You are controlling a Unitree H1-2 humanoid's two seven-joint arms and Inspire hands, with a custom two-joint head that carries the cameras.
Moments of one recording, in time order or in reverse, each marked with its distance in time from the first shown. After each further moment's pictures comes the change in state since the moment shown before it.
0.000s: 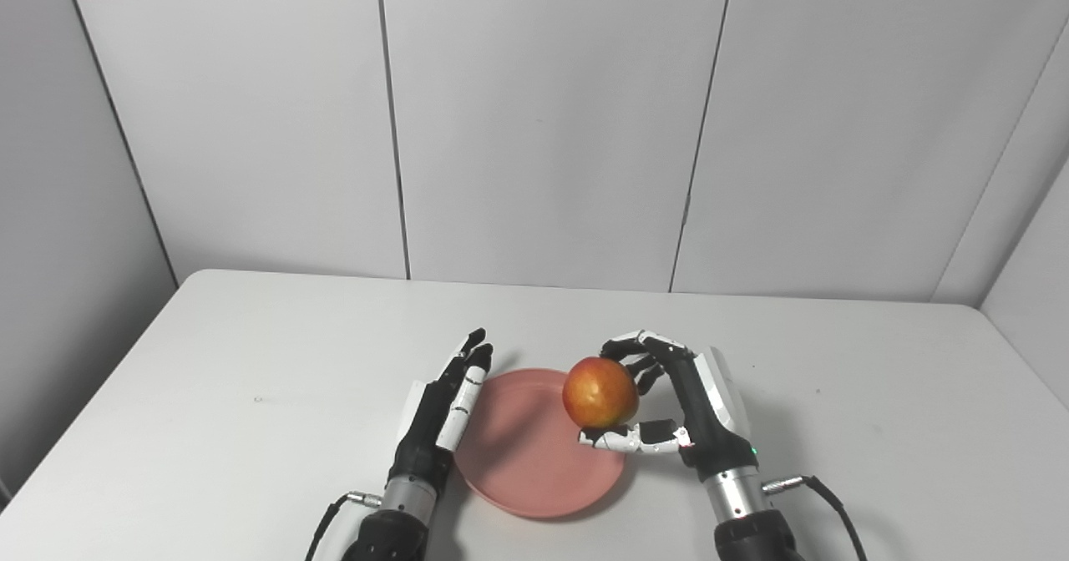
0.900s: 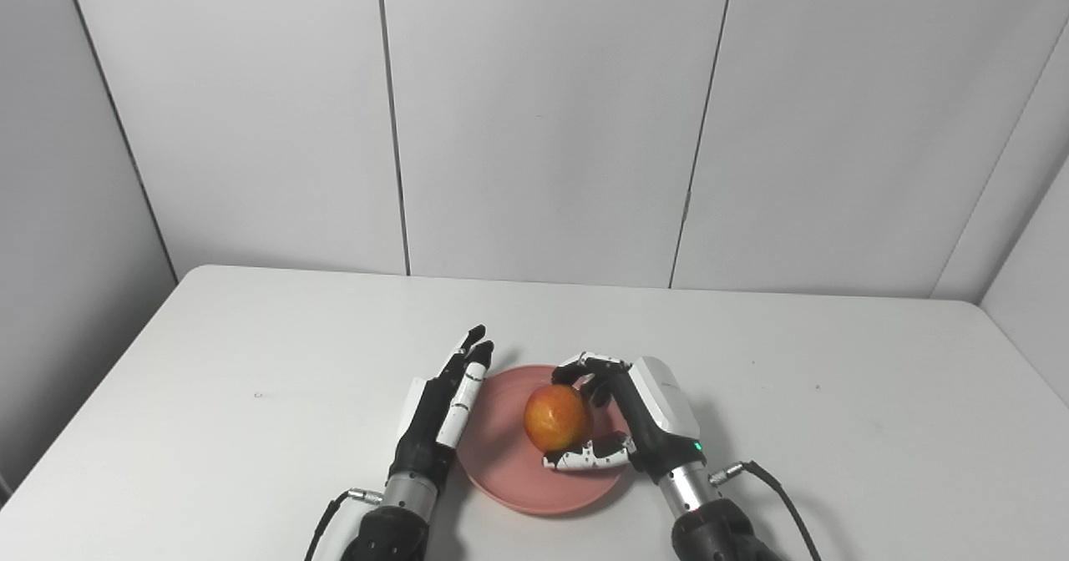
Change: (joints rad) left arm 0.004 0.001 -0.004 -0.010 -0.007 0.012 0.004; right arm -0.079 0.002 0.097 0.180 -0.143 -0.011 -0.024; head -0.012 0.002
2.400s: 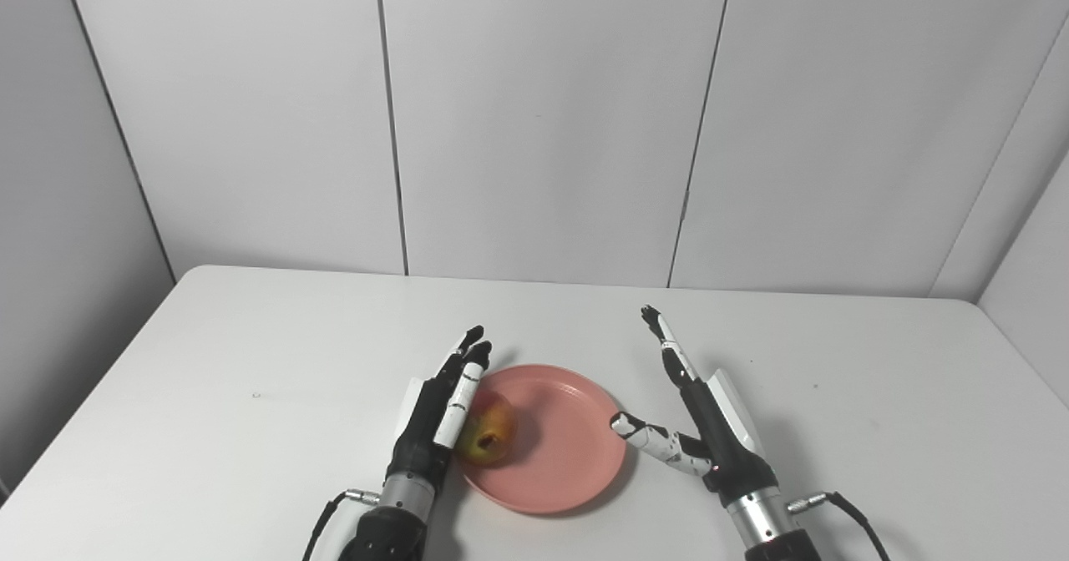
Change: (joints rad) left arm 0.006 0.008 0.001 -0.006 -0.015 0.001 -0.003; right arm 0.153 -0.074 -0.144 -0.223 0.330 -0.045 0.190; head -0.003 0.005
